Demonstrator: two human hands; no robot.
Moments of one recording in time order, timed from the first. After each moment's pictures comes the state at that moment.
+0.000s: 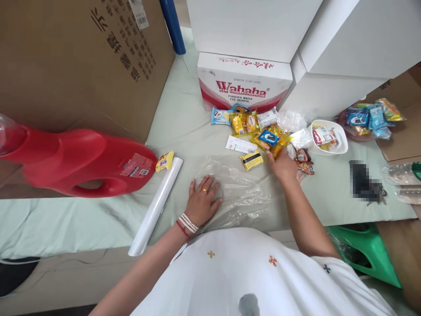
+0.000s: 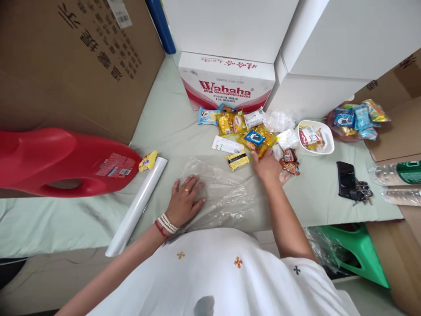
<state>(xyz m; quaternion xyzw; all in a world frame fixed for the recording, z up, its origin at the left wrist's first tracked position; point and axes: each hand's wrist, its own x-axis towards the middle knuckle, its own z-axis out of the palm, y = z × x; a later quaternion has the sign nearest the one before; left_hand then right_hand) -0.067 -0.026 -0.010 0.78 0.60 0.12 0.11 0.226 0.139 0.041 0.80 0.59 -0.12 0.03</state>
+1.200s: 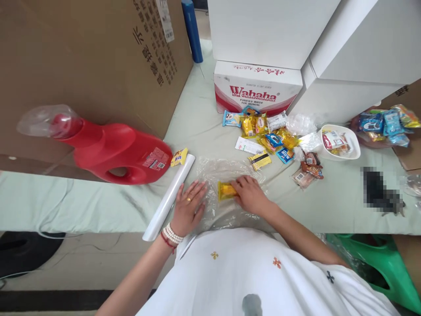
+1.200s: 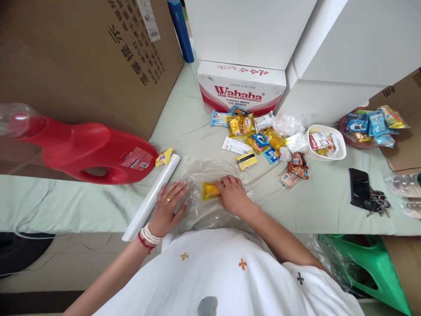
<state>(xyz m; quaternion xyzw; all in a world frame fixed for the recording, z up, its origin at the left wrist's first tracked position) -0.121 -0.074 0.002 0.77 0.59 0.23 0.07 0.136 0.036 0.043 0.38 0.90 -0.21 0.00</state>
